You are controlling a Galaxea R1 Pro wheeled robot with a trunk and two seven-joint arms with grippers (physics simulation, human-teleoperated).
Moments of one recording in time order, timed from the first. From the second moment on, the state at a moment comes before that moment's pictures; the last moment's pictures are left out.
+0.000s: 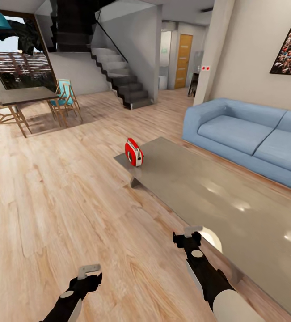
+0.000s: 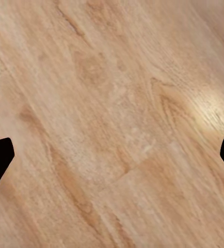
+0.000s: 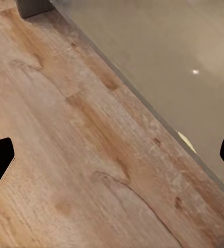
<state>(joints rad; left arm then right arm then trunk) -0.36 -0.03 0.11 -0.65 0.00 0.11 0.02 -0.59 0.09 0.09 -0.61 0.12 0.02 -0.18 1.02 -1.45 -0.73</state>
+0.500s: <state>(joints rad) -0.36 -0.03 0.11 -0.65 0.00 0.11 0.02 -0.59 0.09 0.09 -0.61 0.12 0.02 -0.18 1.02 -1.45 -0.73</state>
